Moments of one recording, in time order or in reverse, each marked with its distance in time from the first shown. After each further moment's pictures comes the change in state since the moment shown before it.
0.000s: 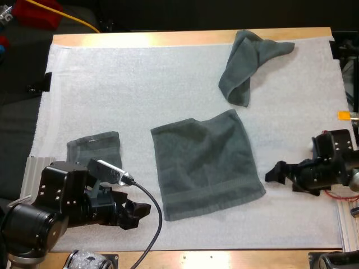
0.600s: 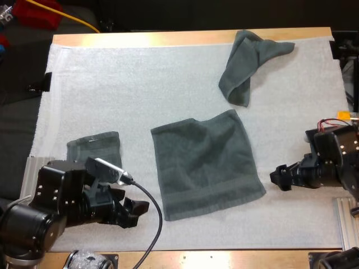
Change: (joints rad) left arm 0.000 0.000 -0.019 0.003 -0.020 0.007; right arm 0.185 -0.219 -0.236 0.241 0.305 -0.183
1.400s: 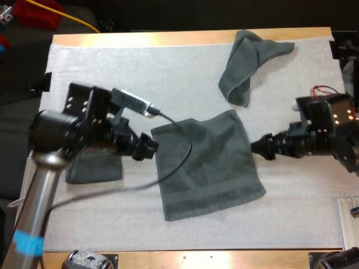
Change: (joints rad) left arm 0.000 0.467 -0.371 -0.054 -0.138 0.144; right arm 0.025 0.162 -0.212 -0.072 -0.171 0.004
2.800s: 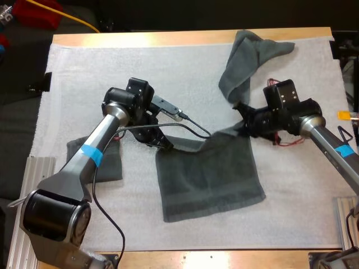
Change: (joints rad) left arm -0.017 0.564 0.123 -0.335 -0.134 0.182; right arm 0.018 0.520 0.000 -0.528 -0.056 0.780
